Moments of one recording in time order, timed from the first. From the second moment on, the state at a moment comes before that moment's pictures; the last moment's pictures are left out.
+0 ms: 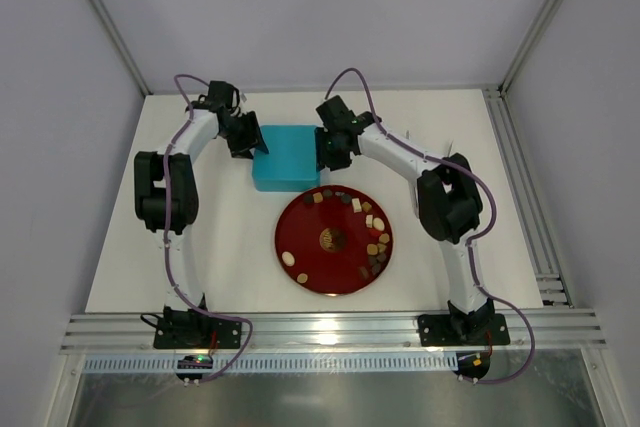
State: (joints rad) left arm -0.11 2.11 1.72 -0.72 0.32 -0.37; right arm 0.61 2.14 1.82 -0.70 -0.01 0.49
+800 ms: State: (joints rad) left arm -0.12 2.12 1.76 -0.77 0.31 -0.34; right arm 0.50 2.38 2.25 -0.68 0.02 0.49
